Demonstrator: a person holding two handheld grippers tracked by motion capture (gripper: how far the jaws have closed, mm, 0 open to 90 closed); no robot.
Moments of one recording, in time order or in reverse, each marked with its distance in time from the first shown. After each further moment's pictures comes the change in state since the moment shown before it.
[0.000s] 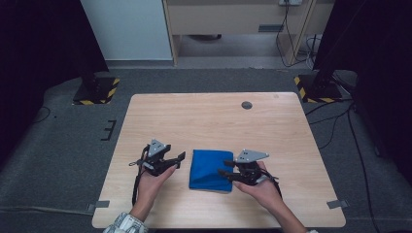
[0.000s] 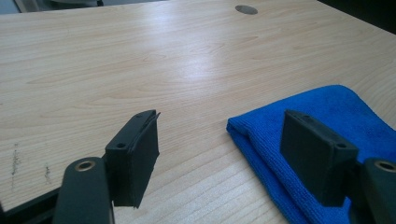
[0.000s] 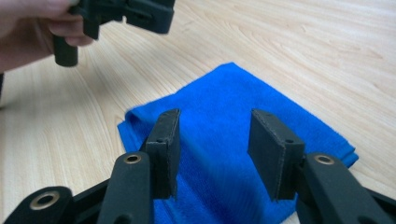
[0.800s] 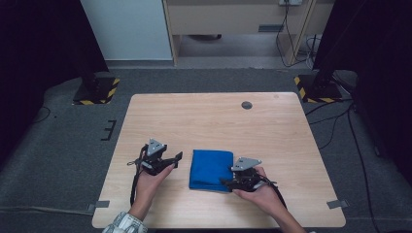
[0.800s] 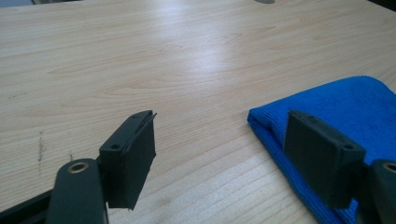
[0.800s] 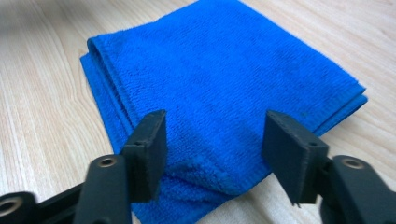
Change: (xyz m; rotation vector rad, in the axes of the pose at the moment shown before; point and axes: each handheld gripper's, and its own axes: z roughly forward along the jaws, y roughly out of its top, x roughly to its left) left arm 0.010 -0.003 0.001 0.036 0.050 0.007; right arm 0.001 -0.027 0.014 0.158 -0.078 -0.076
